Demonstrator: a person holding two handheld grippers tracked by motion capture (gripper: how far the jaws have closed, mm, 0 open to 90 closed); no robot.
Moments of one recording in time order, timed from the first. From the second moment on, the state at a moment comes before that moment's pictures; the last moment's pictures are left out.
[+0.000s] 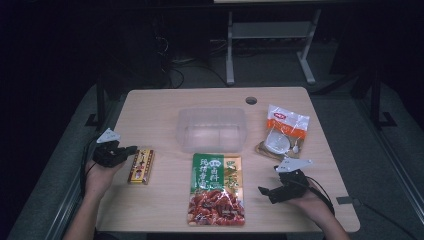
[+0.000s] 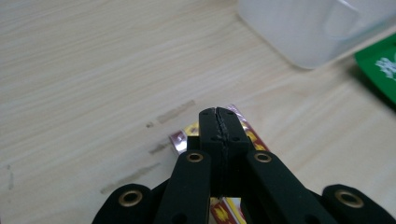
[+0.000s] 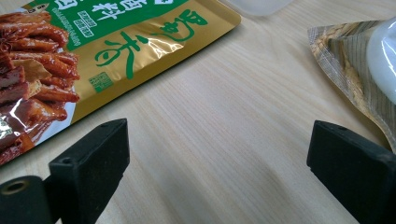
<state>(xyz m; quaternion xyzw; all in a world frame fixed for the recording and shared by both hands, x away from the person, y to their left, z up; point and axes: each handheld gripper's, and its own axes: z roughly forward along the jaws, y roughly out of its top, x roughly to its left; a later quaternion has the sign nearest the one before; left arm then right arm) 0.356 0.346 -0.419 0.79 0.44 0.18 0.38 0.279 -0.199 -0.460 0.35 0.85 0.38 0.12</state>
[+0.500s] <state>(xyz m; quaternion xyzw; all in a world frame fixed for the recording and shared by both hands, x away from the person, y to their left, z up) 0.372 0.356 -0.434 0.79 0.47 0.21 0.34 0.279 -0.200 -0.461 0.34 0.85 0.38 0.12</state>
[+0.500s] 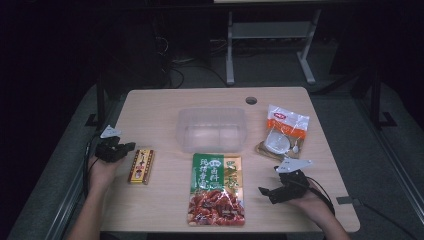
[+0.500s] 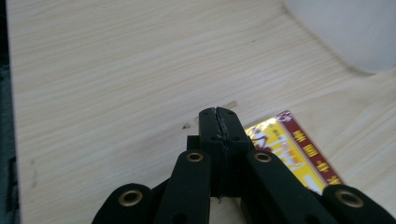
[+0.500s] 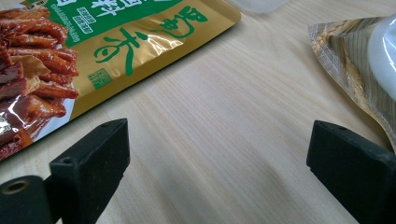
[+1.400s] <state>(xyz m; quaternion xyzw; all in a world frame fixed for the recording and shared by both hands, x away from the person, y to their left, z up) 0.371 0.311 -0.453 0.85 0.40 0.14 0.33 0.280 -0.199 -0.461 0.35 0.85 0.38 0.12</state>
